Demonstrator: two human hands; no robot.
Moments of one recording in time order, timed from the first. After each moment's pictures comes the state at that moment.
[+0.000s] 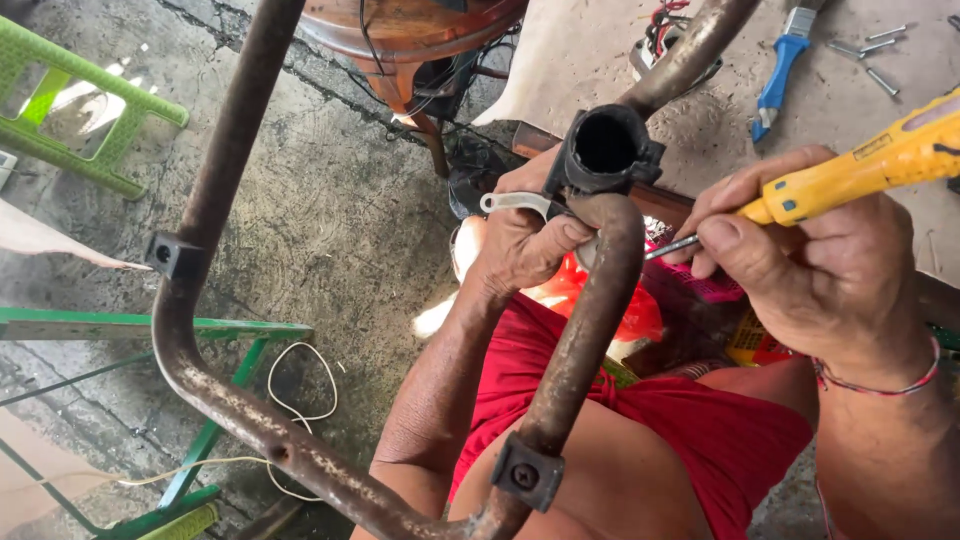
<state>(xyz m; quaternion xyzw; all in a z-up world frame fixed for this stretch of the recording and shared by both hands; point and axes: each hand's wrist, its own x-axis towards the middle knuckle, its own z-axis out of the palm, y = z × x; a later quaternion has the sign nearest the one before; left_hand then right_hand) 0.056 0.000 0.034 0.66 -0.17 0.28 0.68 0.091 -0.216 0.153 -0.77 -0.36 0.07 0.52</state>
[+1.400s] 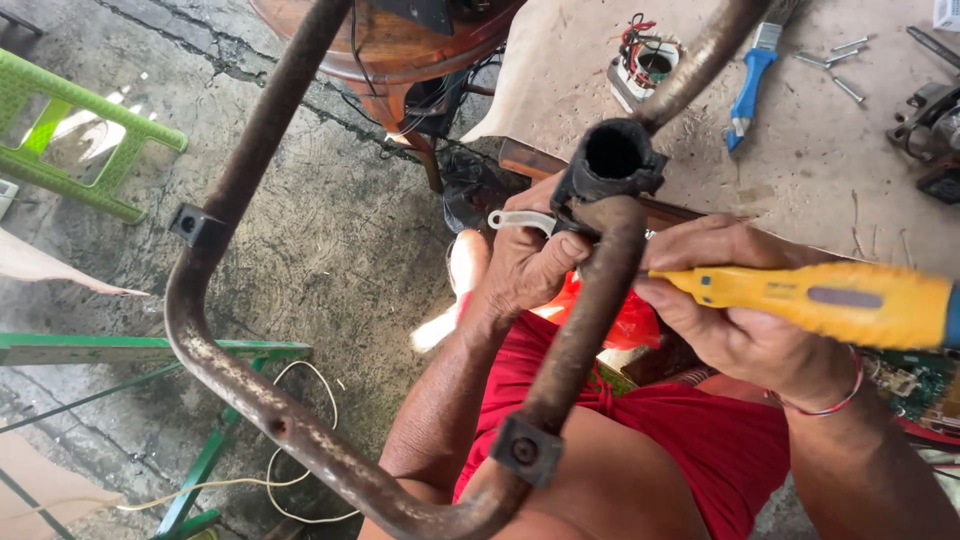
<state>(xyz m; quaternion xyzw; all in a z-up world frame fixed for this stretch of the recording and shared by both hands) 0.052 -0.017 0.043 0.64 -0.17 0.27 0.70 0.084 -0.222 0.131 -0.70 -0.53 -0.05 0.48</state>
